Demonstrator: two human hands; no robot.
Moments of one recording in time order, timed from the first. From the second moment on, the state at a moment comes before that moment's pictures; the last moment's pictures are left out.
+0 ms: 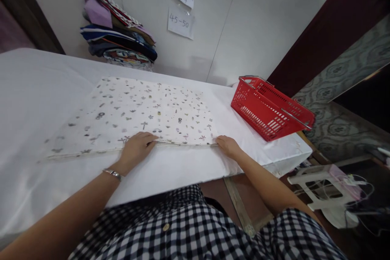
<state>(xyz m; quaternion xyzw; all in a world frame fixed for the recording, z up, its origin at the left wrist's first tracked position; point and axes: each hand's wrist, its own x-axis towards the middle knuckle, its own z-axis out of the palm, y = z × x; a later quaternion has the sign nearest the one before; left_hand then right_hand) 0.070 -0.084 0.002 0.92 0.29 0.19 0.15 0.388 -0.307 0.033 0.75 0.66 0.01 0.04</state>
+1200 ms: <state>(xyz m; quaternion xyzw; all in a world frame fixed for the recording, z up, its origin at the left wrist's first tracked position) 0.117 -0.103 0.007 0.95 0.22 0.21 0.05 0.343 -0.269 0.012 0.68 0.73 0.05 -0.07</state>
